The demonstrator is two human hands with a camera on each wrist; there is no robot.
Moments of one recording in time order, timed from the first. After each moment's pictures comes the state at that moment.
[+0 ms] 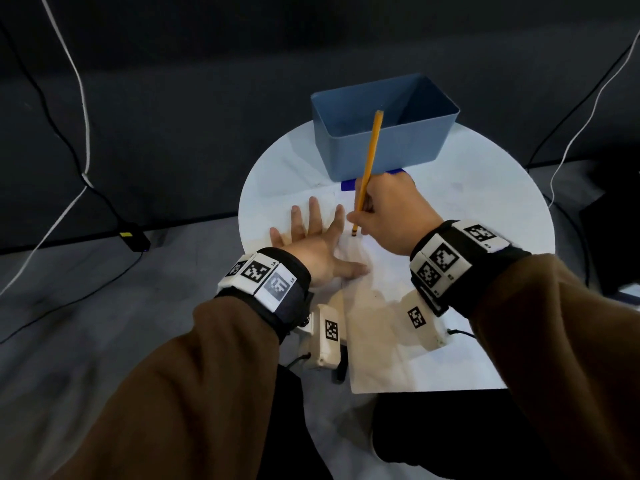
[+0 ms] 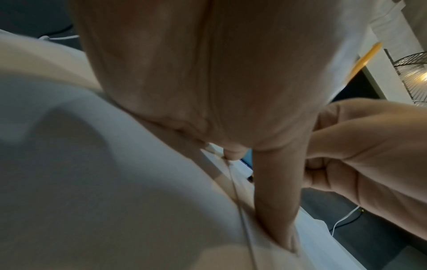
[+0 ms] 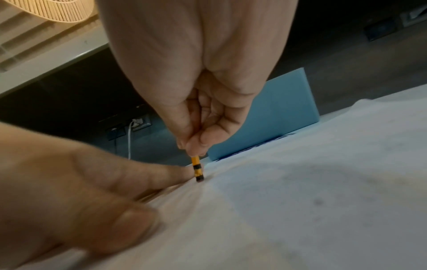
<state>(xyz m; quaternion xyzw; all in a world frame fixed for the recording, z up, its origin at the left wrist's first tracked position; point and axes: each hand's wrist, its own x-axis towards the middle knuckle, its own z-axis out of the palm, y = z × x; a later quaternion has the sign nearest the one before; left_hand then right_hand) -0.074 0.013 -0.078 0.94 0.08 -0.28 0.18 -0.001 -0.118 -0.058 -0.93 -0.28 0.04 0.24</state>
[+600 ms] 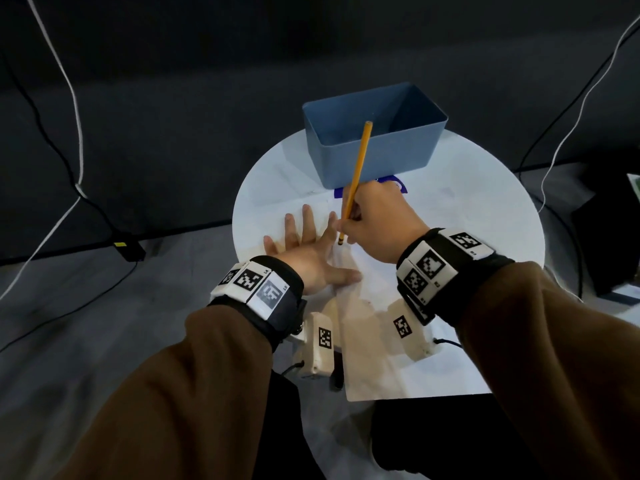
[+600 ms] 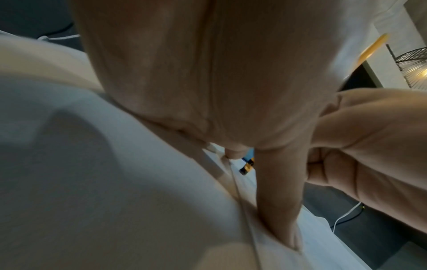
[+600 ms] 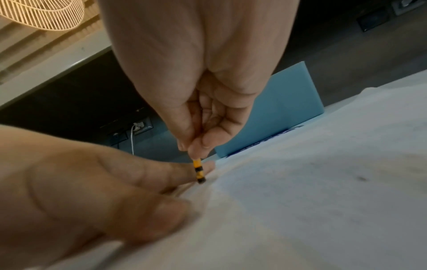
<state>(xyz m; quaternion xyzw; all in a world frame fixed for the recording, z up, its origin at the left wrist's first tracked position) -0.073 0.013 -0.078 0.94 0.08 -0.29 0.18 -0.005 -0.115 -0.057 -0.92 -0.27 0.05 0.27</state>
